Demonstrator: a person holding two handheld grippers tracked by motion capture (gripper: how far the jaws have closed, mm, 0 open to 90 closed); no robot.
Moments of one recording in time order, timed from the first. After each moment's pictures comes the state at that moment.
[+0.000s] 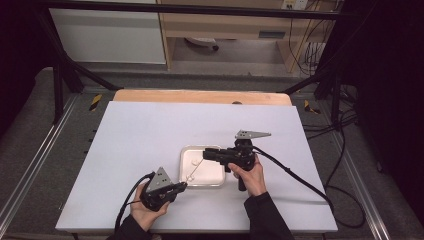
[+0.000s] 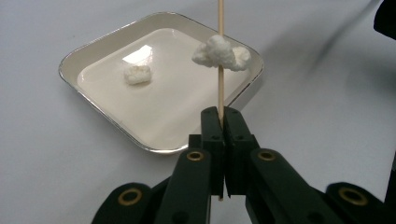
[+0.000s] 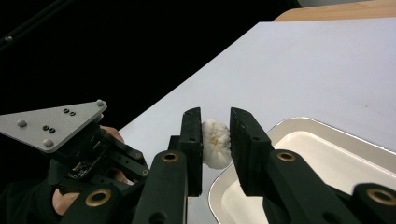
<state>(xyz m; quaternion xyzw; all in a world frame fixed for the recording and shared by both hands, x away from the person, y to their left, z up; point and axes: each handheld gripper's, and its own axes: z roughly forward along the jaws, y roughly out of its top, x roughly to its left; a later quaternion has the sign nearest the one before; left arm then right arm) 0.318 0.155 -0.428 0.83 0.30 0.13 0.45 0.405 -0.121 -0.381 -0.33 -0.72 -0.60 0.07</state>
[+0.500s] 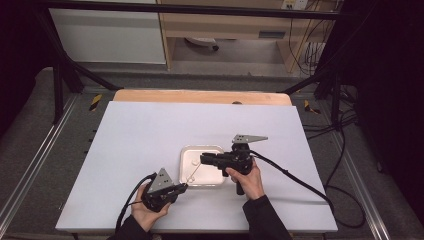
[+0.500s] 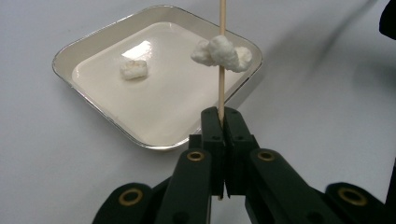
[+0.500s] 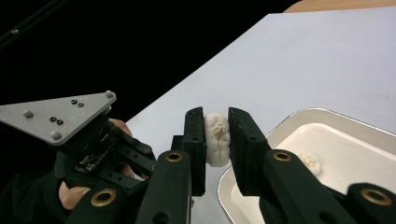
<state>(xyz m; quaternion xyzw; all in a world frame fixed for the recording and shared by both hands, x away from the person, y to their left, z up) 0.318 0.151 -0.431 0.83 0.30 0.13 0.44 0.398 -0.114 -0.388 -0.32 -0.73 -0.60 0.08</state>
